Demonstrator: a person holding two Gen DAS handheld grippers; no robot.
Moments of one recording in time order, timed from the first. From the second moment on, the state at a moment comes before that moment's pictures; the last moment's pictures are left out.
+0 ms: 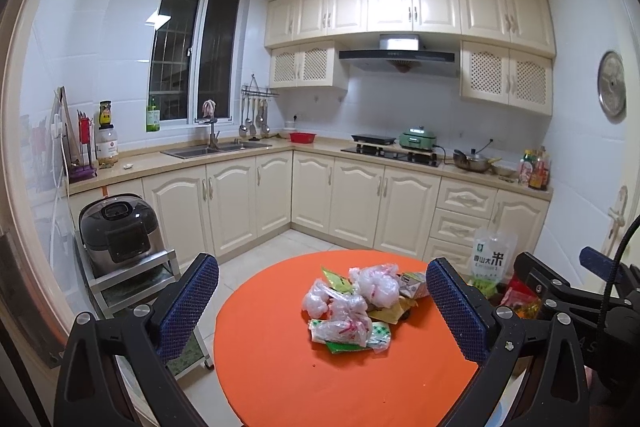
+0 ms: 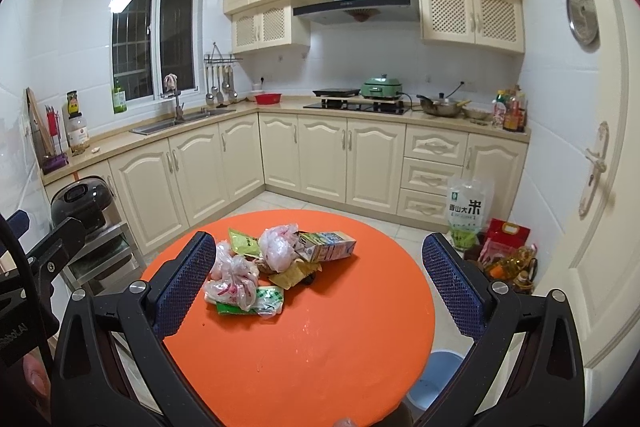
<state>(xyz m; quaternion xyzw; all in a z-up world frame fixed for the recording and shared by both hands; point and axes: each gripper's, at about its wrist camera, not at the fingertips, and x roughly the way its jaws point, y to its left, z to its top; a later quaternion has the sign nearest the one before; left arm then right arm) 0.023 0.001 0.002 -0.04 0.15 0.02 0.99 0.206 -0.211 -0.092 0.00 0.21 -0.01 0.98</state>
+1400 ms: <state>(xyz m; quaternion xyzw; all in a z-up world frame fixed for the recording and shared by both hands) 0.174 0.020 -0.091 -0.04 0.33 0.05 0.94 0.339 -0.223 -0.233 0.03 0.39 0.05 0.92</state>
